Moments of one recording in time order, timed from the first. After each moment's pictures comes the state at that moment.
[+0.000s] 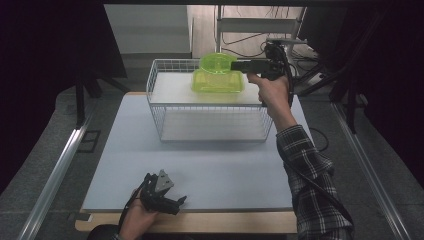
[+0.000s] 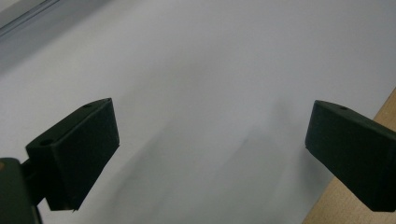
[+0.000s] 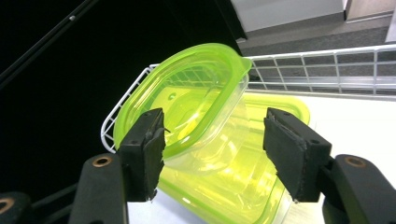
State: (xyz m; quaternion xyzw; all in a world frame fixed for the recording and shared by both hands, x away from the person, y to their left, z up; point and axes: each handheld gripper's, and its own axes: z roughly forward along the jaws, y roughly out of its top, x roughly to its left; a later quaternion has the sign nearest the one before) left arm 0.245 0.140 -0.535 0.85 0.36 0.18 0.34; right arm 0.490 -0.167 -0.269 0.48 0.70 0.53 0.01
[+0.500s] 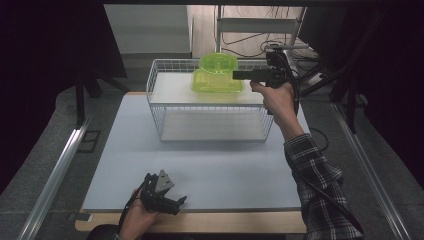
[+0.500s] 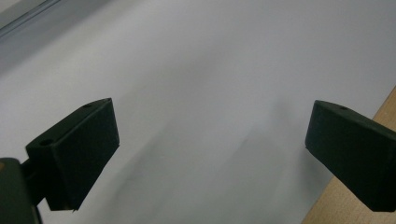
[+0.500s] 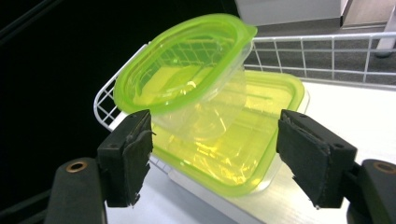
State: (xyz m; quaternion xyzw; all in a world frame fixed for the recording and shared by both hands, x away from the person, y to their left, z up) left arm 0.245 0.140 -0.535 0.85 0.36 0.18 0.34; right arm 0.472 -0.174 -0.275 0.45 0.73 0.51 0.04
